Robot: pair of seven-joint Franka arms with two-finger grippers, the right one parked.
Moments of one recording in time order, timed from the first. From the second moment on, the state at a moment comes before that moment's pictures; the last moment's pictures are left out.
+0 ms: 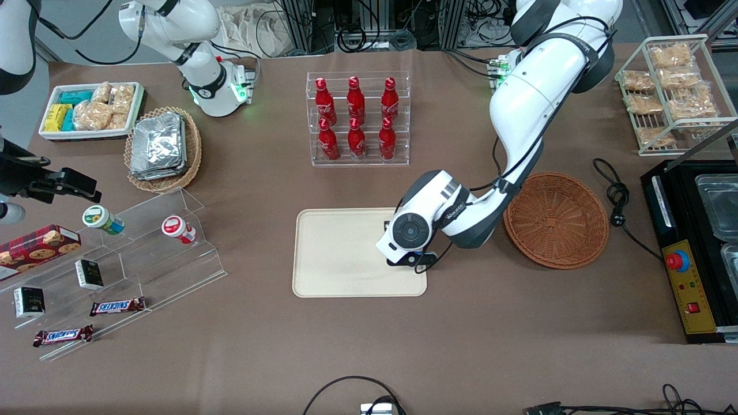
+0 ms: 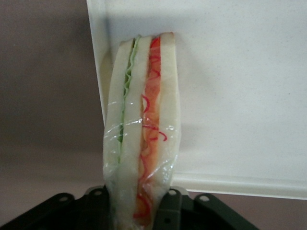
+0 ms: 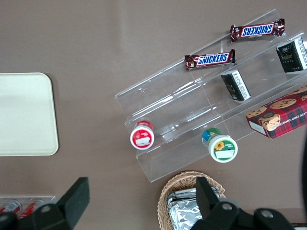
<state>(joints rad) -0.31 0.91 -0.48 -1.26 0.20 1.77 -0.80</state>
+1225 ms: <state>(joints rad) 0.23 0.26 -0.63 -1.80 0.07 1.85 -0.59</state>
